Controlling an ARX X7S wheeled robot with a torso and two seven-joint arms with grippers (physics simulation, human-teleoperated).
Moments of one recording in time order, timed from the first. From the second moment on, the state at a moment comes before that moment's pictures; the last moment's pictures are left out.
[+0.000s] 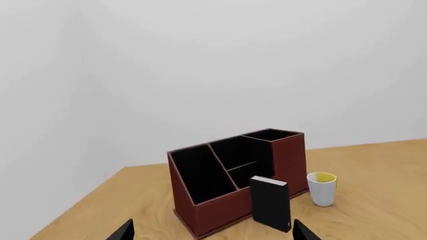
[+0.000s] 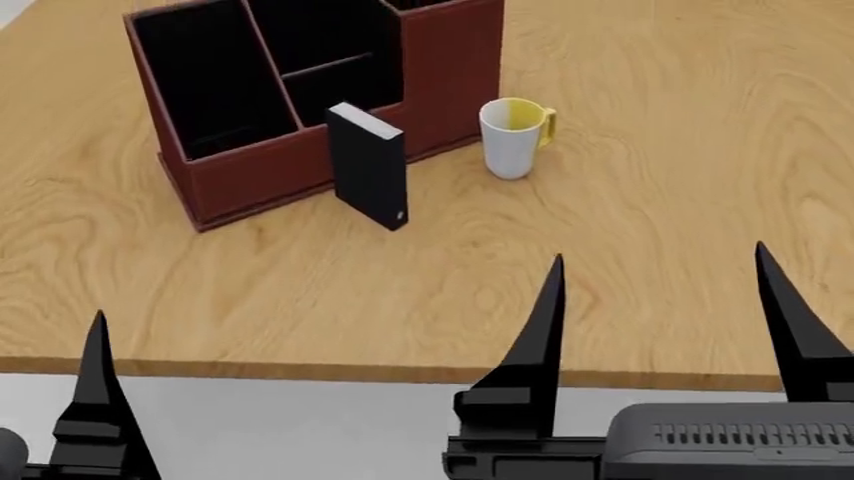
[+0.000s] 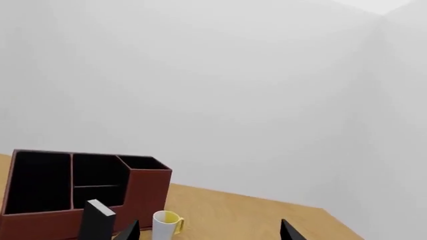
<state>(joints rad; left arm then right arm) -0.26 -0.56 0.28 1.00 -0.64 -0.81 -0.81 0.78 0.95 -0.72 -1.02 1.07 0.61 1.32</state>
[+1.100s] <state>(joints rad) -0.30 -0.59 0.32 0.98 -0.68 -0.77 -0.85 0.83 0.97 -0.76 -1.01 1.09 0.58 1.33</state>
